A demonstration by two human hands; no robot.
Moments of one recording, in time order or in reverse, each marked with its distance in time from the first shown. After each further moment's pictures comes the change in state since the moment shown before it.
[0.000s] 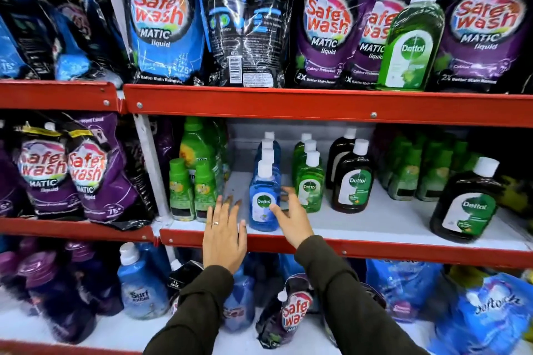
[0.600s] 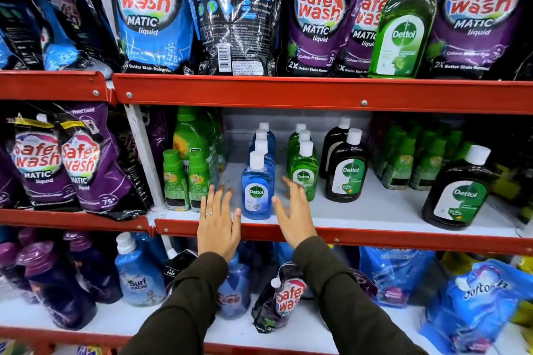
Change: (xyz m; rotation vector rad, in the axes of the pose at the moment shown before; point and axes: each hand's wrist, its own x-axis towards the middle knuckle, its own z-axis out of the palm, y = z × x) left_hand -0.003 0.003 0.000 -0.118 0.043 -0.031; right_hand -0.020 0.015 -0.012 -0.154 0.090 -0.121
